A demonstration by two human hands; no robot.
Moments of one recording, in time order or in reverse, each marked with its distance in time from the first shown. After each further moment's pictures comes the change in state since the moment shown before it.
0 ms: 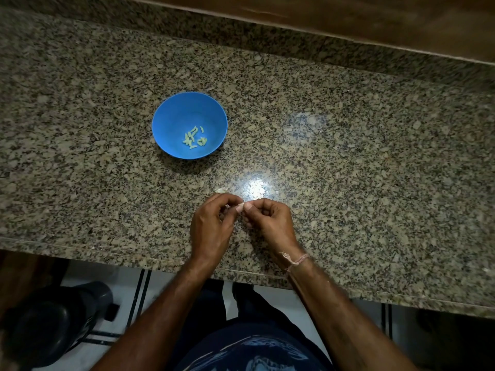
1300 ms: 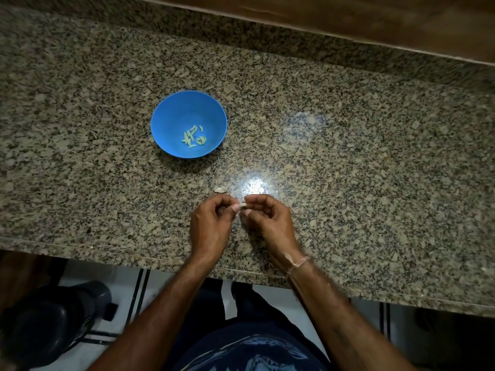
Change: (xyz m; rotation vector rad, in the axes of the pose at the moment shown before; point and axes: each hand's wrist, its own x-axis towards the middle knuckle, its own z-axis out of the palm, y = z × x) left_hand 0.003 0.000 0.002 -0.069 -0.015 -0.240; right_hand -0.005 -0.002 0.001 0.038 0.011 0.012
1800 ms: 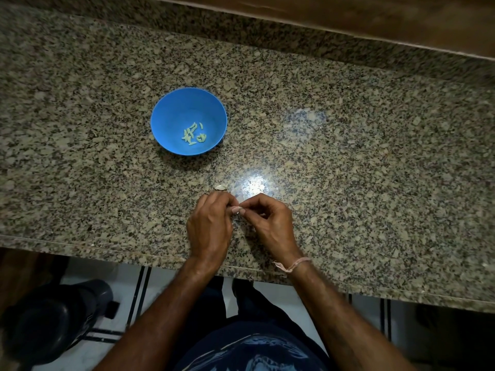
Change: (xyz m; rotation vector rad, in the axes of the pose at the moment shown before) left_hand -0.010 0.003 -0.003 0.480 0.120 0.385; right_hand -0.001 0.007 0.000 -0.322 -0.023 -0.278
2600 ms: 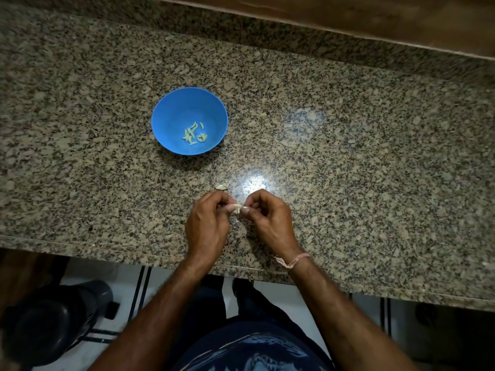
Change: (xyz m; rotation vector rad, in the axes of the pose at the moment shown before) left_hand 0.003 -0.013 0.002 -0.248 -0.080 -0.202; right_hand 0.006 0.003 -0.001 -0.071 -0.001 -0.021
